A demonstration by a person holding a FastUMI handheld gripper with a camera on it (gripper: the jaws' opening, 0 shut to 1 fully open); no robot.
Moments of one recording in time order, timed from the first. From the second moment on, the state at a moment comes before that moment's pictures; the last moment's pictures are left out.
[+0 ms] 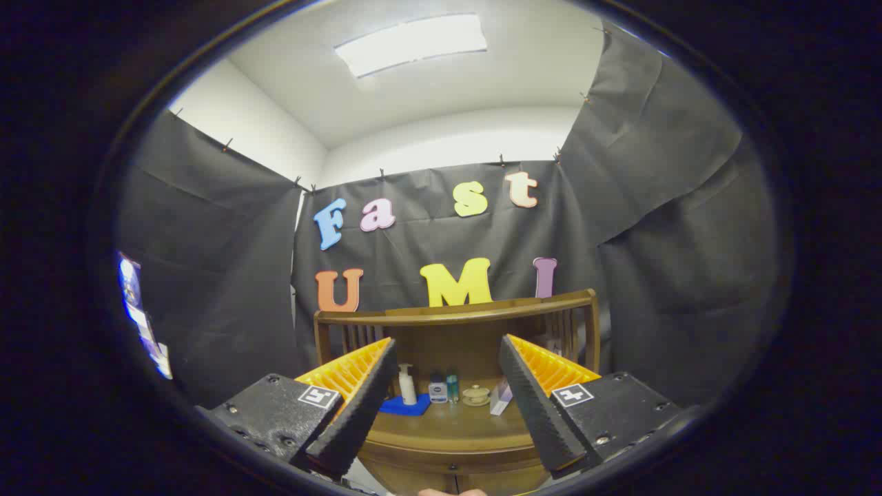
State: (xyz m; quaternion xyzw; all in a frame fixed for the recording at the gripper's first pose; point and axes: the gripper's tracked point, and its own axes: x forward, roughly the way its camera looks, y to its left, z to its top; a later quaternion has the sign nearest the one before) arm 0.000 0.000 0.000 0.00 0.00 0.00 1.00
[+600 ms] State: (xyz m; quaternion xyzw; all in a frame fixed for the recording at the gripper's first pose) arm 0.007 -0.007 -0.013 0.00 0.00 0.00 1.00
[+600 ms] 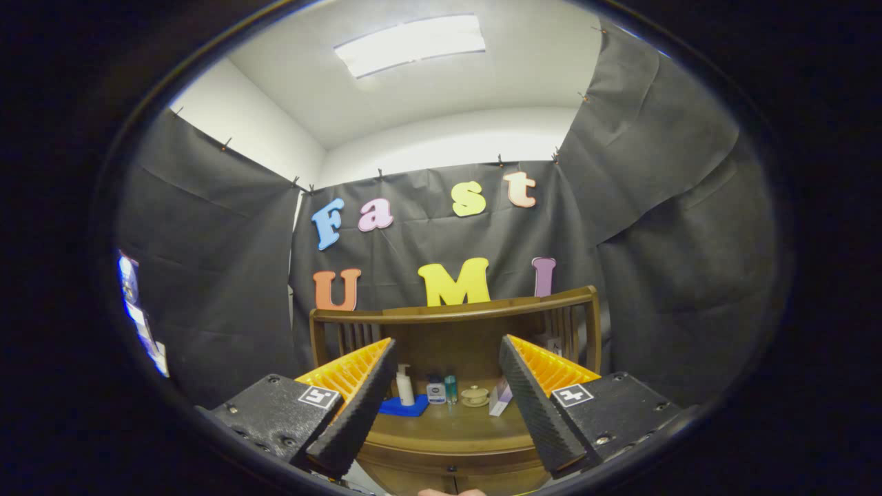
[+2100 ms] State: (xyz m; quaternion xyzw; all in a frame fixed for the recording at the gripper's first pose) arm 0.078 -0.049 -0.431 -0.01 0.29 -0.05 0.95
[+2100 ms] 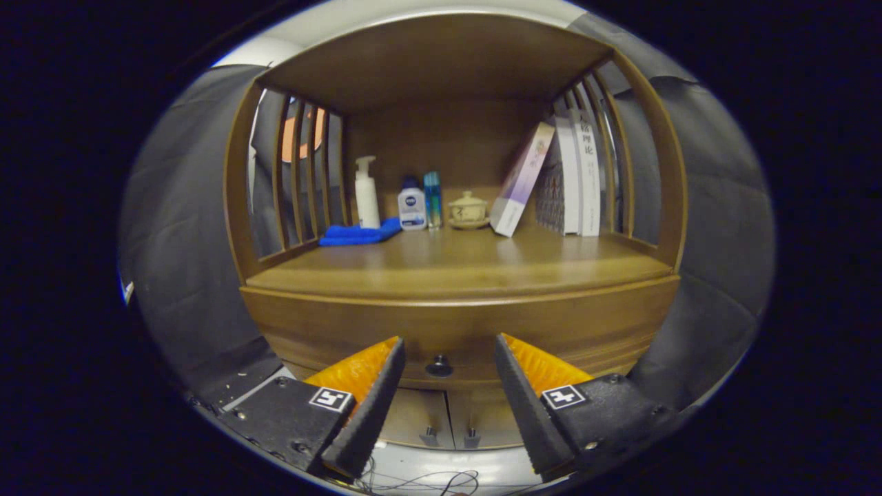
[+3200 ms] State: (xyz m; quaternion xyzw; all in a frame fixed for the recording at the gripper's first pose) arm 0.083 -0.046 -0.476 -0.04 0.32 -0.07 0.95
